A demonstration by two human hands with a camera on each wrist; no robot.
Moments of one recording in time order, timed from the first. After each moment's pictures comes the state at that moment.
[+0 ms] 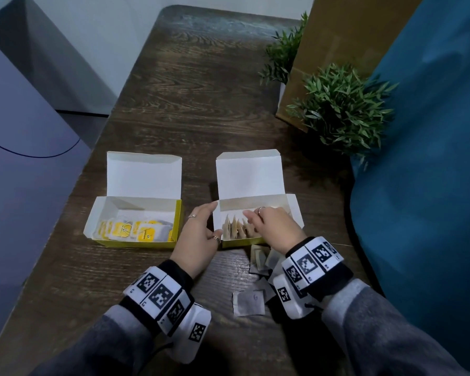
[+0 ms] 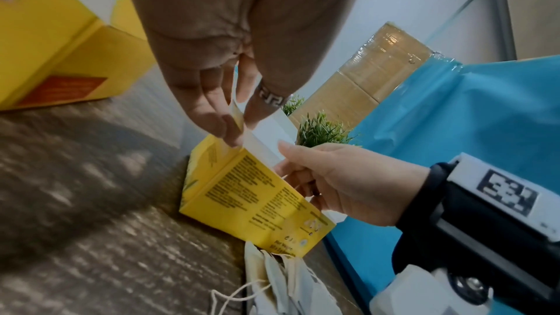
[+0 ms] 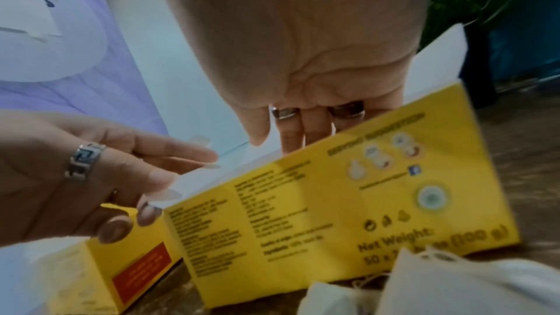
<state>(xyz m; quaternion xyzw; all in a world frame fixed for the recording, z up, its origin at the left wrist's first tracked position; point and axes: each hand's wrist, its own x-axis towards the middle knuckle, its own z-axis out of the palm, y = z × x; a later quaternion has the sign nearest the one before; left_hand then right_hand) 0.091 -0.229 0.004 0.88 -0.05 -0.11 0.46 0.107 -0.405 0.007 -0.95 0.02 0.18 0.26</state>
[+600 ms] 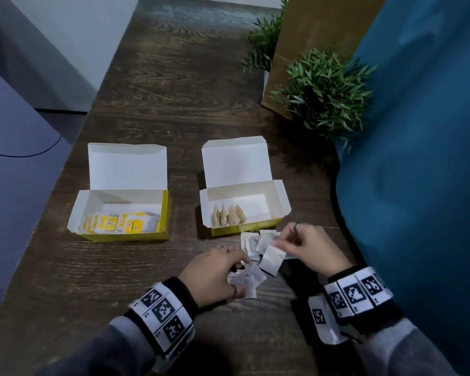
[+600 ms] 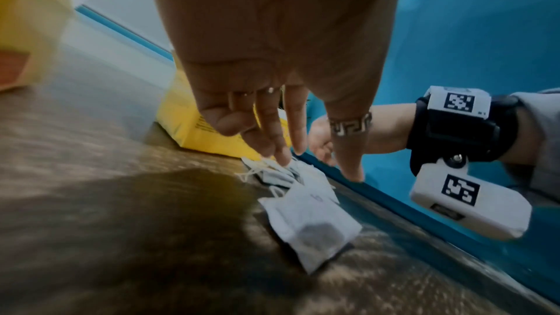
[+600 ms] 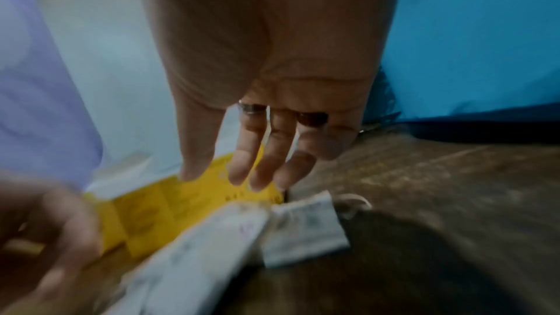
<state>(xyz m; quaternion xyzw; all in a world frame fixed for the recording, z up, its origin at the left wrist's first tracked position) 0.042 -0.245 -0.011 0.88 -0.31 -0.27 0.24 0.029 -0.472 0.007 -0.92 0.07 0.15 0.36</state>
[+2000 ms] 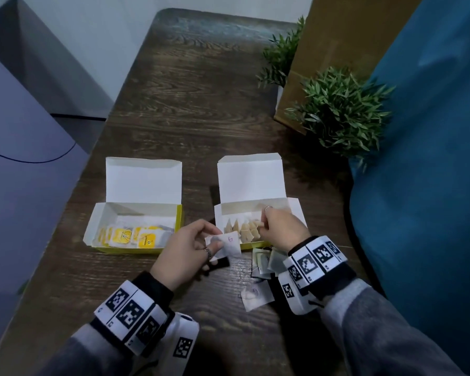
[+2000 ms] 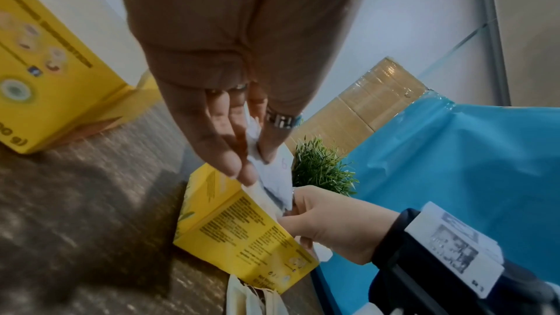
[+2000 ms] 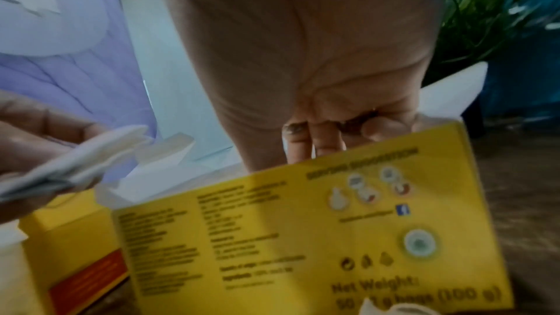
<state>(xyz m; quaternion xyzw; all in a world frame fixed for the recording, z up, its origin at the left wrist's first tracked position) 0.083 -0.206 0.029 0.83 -0.04 -0.19 0.52 0.114 -0.411 0.011 -0.96 0.03 0.21 0.16</state>
